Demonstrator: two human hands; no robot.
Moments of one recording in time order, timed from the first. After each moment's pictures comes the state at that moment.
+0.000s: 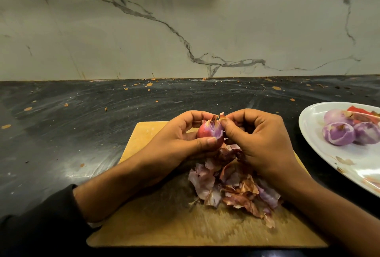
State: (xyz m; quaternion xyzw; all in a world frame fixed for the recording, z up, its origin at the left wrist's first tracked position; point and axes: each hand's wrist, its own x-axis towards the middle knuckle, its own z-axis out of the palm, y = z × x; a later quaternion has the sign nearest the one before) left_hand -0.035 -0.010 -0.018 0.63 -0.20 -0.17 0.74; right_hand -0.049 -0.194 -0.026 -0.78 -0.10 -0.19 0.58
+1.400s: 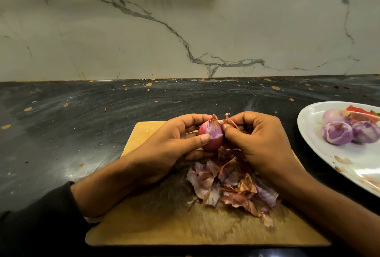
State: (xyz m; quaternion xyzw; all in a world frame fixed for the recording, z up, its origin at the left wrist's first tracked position) left_hand -0.033 -0.007 -0.019 0.63 -0.19 -0.19 0.73; right_hand -0.051 -0.194 -0.025 -0.78 -0.05 -0.14 0.61
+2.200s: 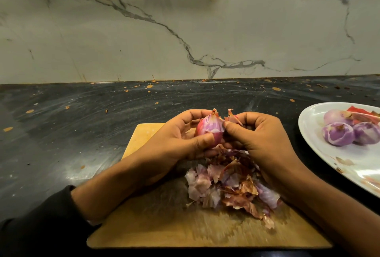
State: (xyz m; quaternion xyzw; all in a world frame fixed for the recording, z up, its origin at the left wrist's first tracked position) left_hand -0.030 -0.008 -0.018 0.60 -0.20 -0.18 0.75; right_hand -0.051 -0.194 -0.019 -0.71 -0.01 -0.08 0.70
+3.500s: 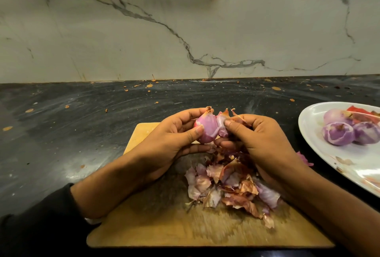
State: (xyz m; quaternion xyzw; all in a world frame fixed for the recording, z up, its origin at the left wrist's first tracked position) left_hand -0.024 -0.007 -0.021 0.63 -0.17 -0.16 0.74; right_hand -0.047 -0.194 -0.023 -0.70 -0.01 -0.04 0.72
